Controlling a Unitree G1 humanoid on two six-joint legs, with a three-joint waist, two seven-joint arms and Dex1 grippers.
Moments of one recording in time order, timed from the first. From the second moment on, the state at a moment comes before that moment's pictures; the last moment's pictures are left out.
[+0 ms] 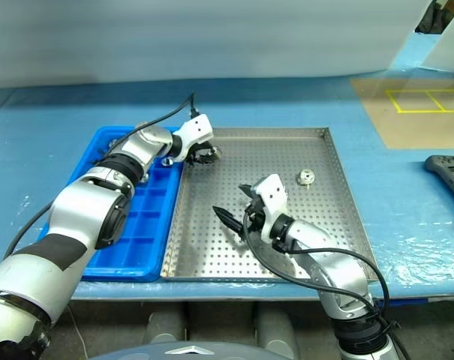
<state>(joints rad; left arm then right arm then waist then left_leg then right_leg) -1.29 0.23 -0.12 1.37 0.29 -0.07 -0.97 -0.11 -0.35 0.17 -0.50 0.40 0.62 0.50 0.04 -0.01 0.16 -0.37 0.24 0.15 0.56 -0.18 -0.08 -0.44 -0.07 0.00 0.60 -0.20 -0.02</state>
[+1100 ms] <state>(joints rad) -0.86 0.51 -0.03 0.33 -0.05 0.37 -1.14 -0.42 -0.41 0.13 -0.17 0.42 0.46 0.86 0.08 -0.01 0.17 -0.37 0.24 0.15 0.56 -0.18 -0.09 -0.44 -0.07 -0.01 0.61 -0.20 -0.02</state>
